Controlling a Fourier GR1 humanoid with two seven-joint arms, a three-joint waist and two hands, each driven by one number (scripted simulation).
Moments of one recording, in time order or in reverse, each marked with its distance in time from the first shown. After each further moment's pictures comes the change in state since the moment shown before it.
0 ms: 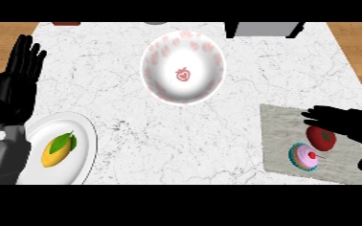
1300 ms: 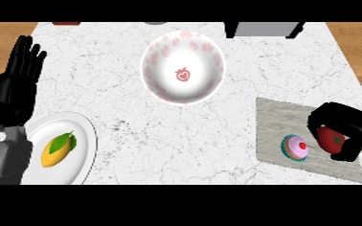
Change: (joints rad) left arm 0.002 -0.066 0.073 -0.021 -0.076 -0.065 0.029; right arm -0.149 0.167 -0.087 0.299 0.135 -0.136 -0.046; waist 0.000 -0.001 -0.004
